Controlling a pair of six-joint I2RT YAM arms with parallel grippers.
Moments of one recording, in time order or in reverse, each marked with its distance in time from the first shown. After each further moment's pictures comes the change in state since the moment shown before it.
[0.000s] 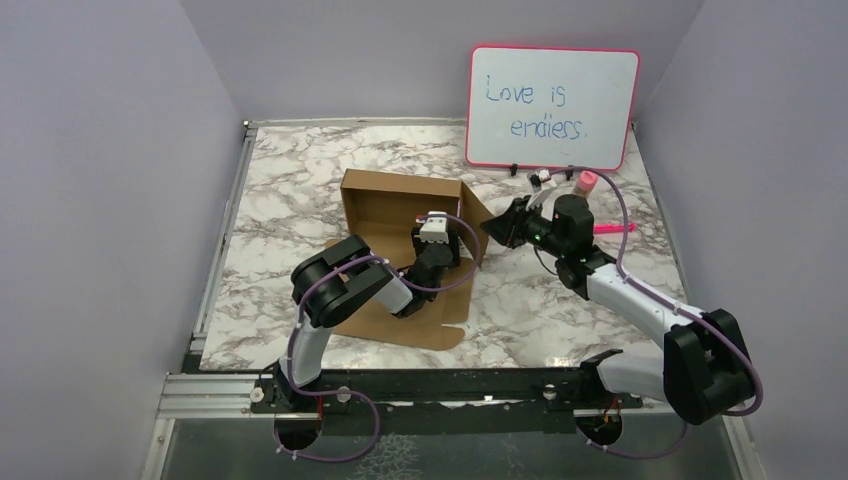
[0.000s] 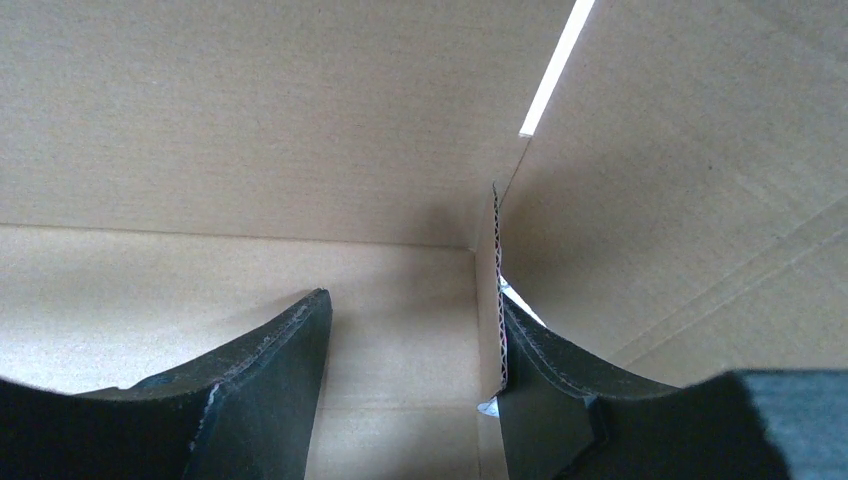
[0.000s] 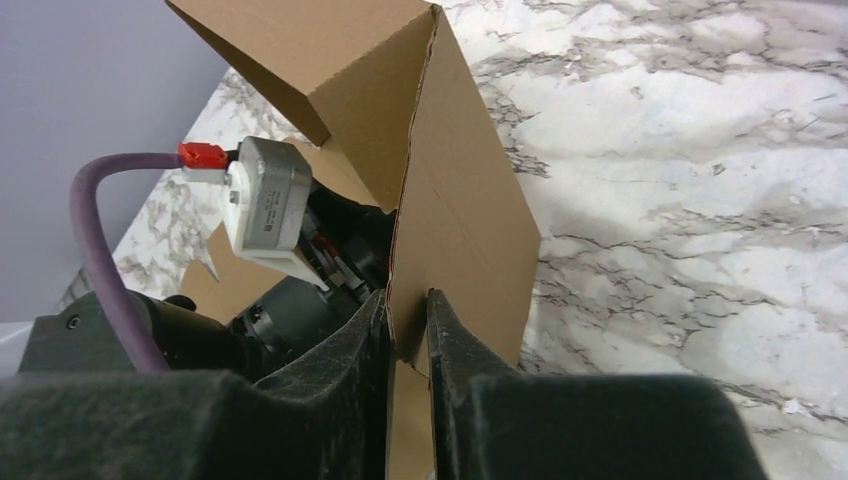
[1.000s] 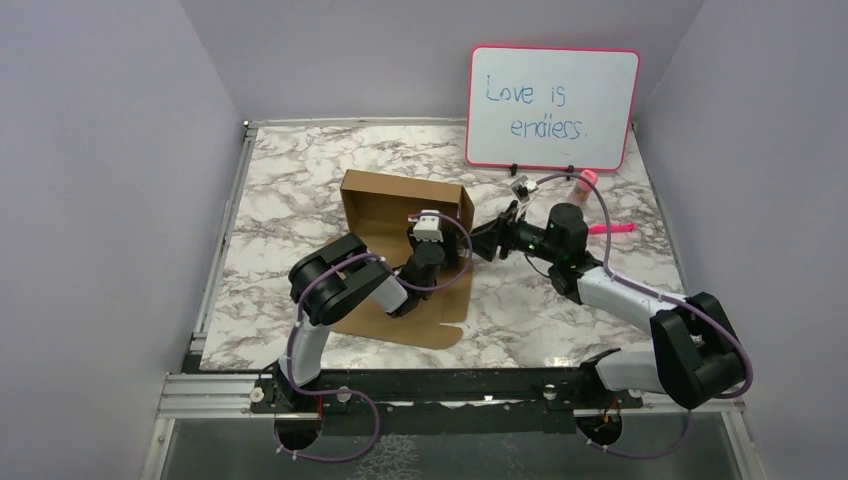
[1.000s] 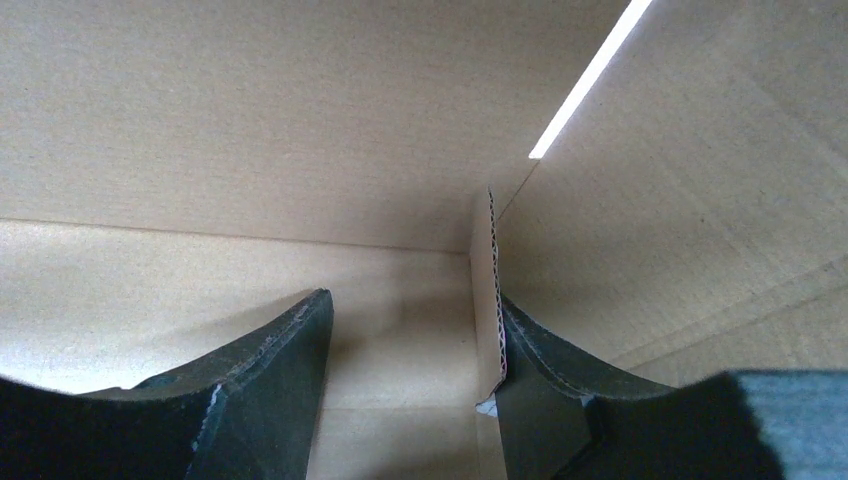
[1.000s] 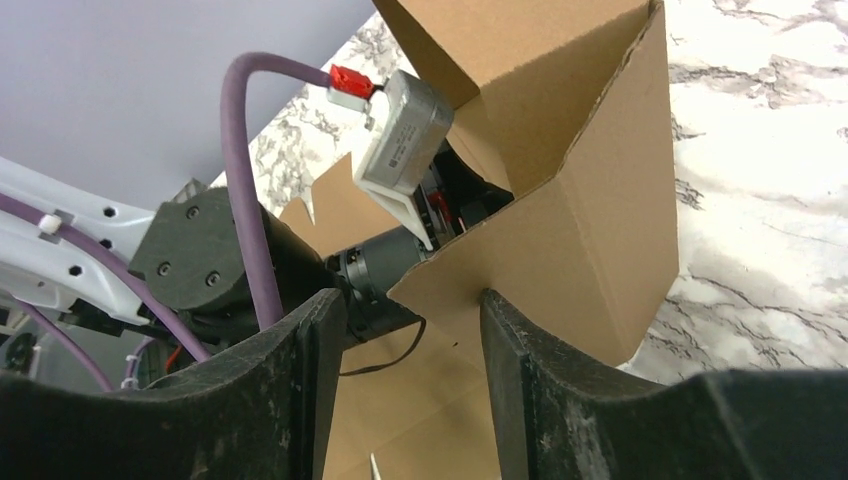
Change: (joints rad) left arm 0.031 0.000 -0.031 0.064 0.074 -0.042; right arm 0.040 0.079 -0.063 0.270 -0.246 0.030
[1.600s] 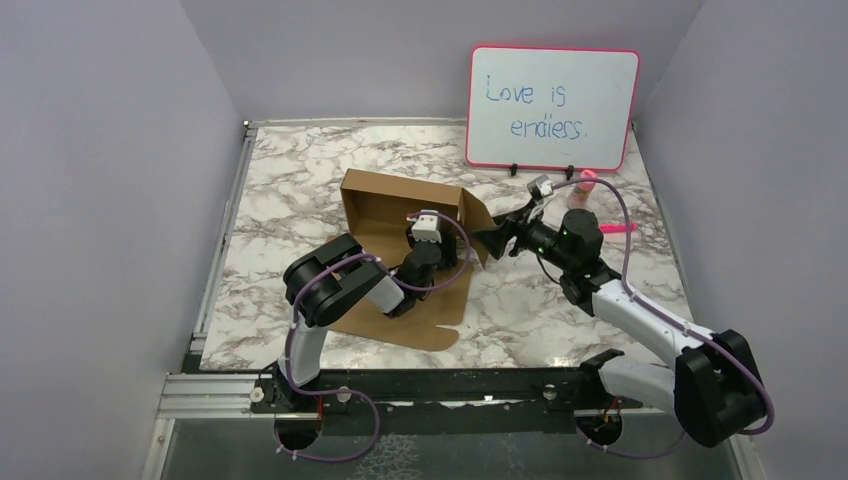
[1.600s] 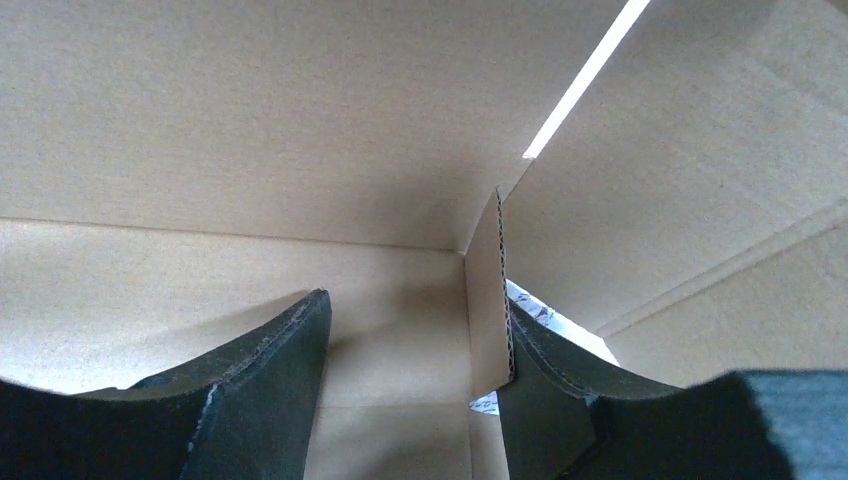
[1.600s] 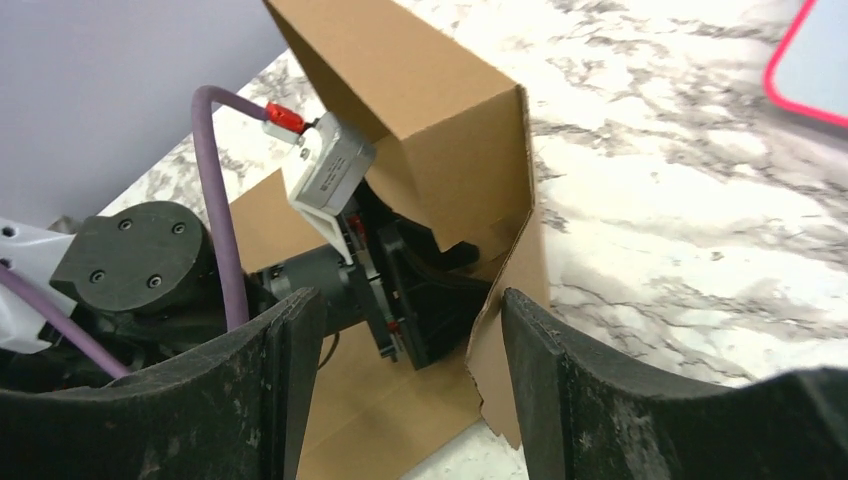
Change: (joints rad) left arm 0.007 -0.029 -0.029 -0.002 0.052 -0.002; right arm 0.000 -0.172 -0.027 -0.129 0.187 -0.163
